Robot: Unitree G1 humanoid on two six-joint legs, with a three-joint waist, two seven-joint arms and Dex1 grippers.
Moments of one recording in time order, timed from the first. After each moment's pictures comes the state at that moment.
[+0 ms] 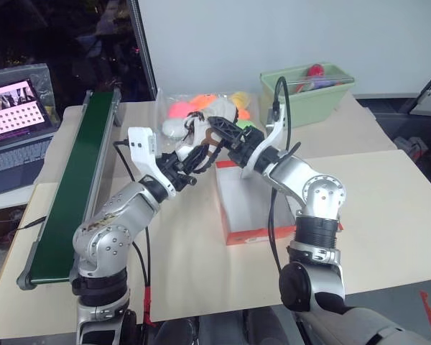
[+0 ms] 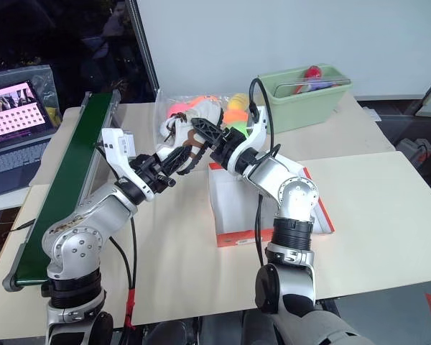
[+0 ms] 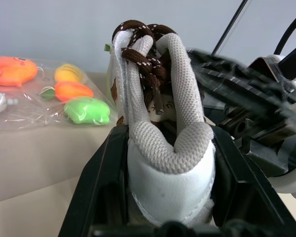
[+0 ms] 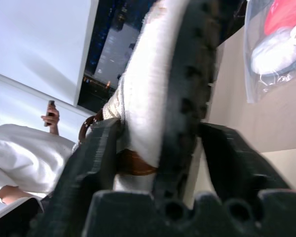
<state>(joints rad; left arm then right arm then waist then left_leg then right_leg) -0.44 0.23 0.15 -0.47 -0.77 0.84 -0.15 -0.84 0.07 -0.37 0.07 1.10 1.03 -0.07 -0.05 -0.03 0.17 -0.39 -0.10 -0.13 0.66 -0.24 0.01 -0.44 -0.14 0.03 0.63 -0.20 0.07</state>
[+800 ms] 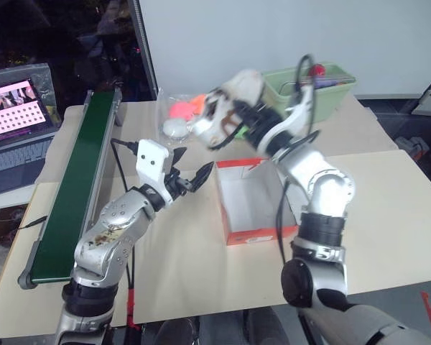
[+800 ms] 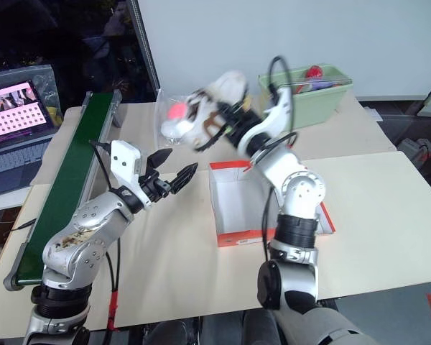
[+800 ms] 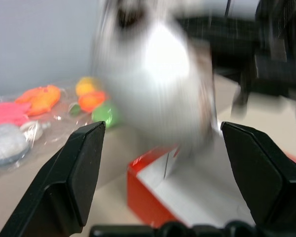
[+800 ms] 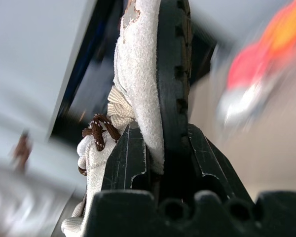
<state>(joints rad) -0.33 0.38 -0.01 -0.50 -0.48 0.61 -0.30 -0.90 -0.04 -0.42 0.02 0.99 0.79 -0.17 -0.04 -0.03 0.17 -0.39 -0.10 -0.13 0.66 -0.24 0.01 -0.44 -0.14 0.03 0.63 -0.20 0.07</state>
